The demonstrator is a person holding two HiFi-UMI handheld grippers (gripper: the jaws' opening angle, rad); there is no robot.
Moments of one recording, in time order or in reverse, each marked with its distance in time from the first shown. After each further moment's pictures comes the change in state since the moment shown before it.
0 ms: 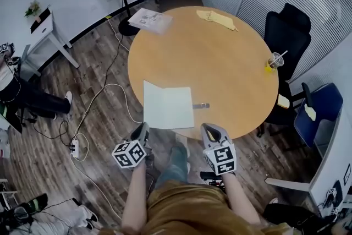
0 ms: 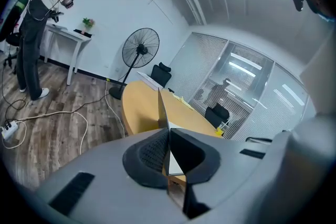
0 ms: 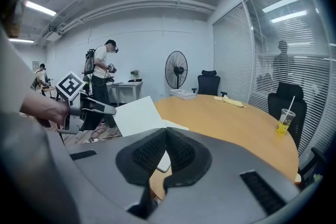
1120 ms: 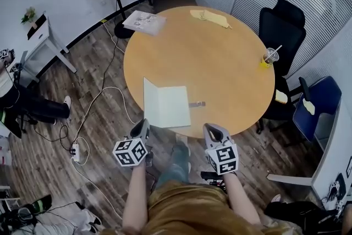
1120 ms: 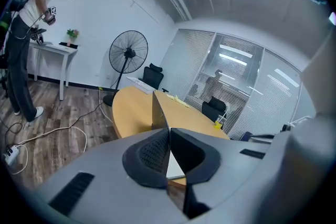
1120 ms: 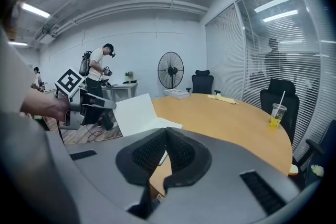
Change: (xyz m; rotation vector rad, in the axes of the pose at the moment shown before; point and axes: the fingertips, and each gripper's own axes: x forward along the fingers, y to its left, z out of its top) left arm 0.007 -0.030 0.012 0.154 0.008 -0.022; right arm -0.021 -0.016 -0.012 0.045 -0.009 -0.051
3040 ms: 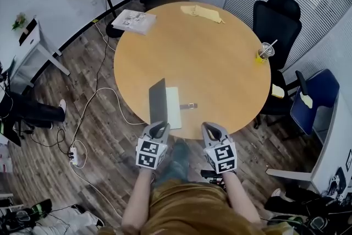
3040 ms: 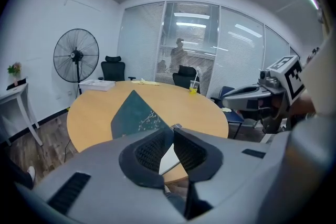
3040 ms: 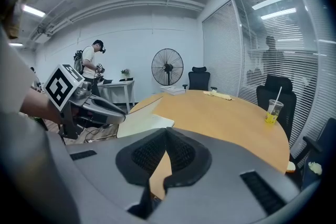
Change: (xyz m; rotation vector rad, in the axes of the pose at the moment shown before) left arm 0.056 -0.099 -0.048 0.476 0.236 -0.197; right arm 0.008 -0.028 -0.011 0.023 0.035 -0.023
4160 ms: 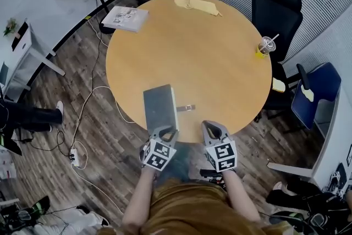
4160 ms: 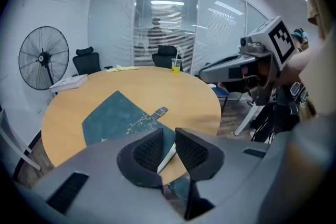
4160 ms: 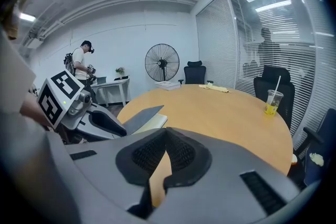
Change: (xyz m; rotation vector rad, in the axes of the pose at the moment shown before) left arm 0.055 -0.033 -0.038 0.201 0.217 -0.154; right arm 0.026 -0.029 -0.015 0.063 0.048 -0.023
